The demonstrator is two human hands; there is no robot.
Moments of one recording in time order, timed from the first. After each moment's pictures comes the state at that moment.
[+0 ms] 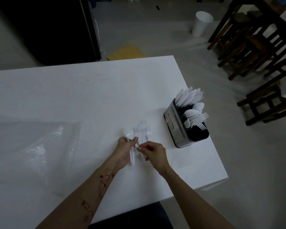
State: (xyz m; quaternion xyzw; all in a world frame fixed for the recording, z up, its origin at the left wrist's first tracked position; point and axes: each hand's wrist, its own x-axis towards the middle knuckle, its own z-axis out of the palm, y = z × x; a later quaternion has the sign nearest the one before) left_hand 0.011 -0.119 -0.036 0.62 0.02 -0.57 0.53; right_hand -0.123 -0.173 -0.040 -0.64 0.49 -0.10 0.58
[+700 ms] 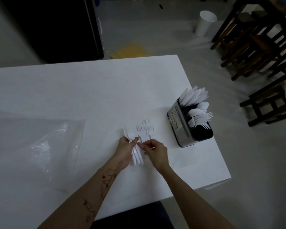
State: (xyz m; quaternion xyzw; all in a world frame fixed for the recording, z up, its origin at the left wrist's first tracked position) left_hand 0.012 -0.108 -0.042 0.62 0.03 -0.54 0.56; right_hand -0.112 -0.167 -0.046 -0.65 0.54 -0.10 0.53
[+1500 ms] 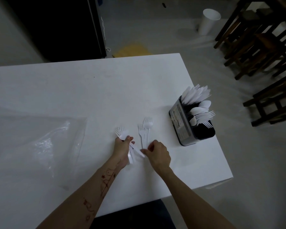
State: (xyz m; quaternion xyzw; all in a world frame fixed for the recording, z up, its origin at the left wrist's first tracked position) left_hand 0.016 -0.102 -0.053 0.66 0.09 -0.47 0.58; right_hand -0.112 -0.158 -0.062 -0.73 0.59 0.00 0.35
